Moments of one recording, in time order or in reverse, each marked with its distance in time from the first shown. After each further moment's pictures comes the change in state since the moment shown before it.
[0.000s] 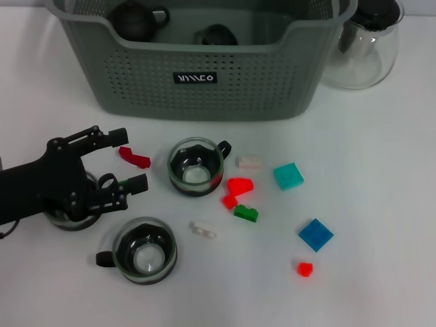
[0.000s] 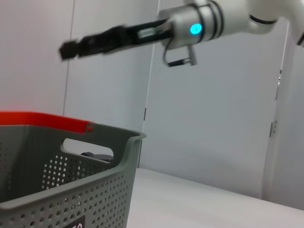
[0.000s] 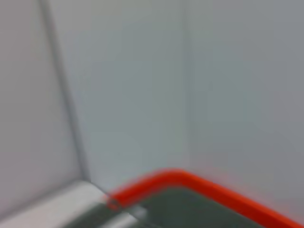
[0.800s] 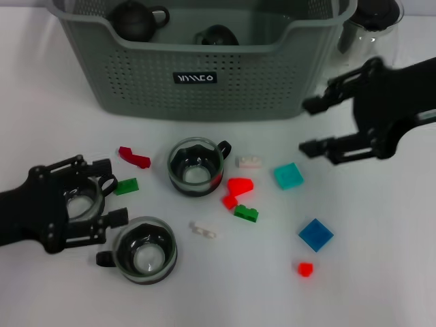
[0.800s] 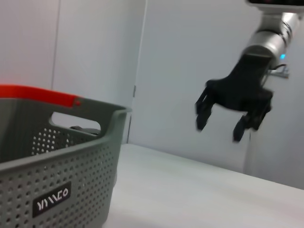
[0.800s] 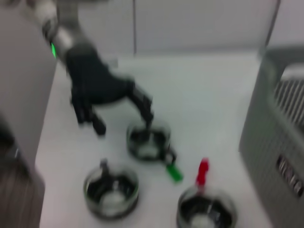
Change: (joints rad) left arm 0.042 0.014 -0.027 0.064 0.087 0.073 -0.006; right arm -0.287 0.006 0.066 -0.313 0.023 -0.792 -0.421
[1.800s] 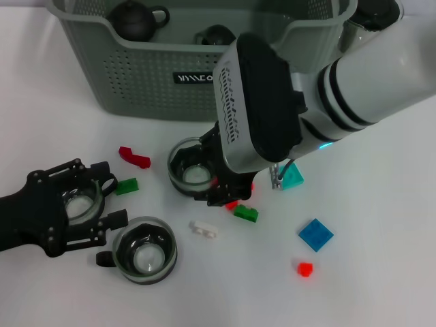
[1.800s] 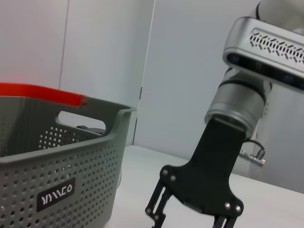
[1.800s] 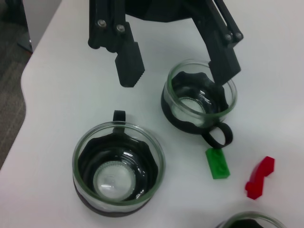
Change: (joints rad) left arm 0.019 -0.009 -0.014 -0.009 -0.004 -0.004 0.006; right arm 0.201 0.011 -0.711 0.332 -0.147 0.607 0.021
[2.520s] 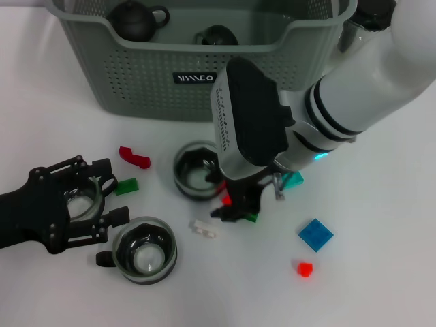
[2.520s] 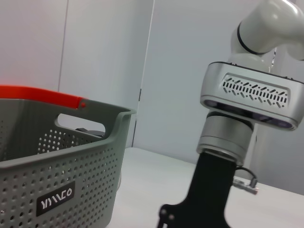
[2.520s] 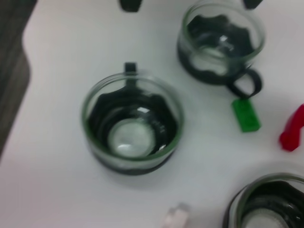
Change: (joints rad) left arm -0.008 0.000 0.000 -0.002 -0.002 -0.002 -0.003; right arm 0.100 -0.003 -0.041 0.214 0.020 0.030 0.028
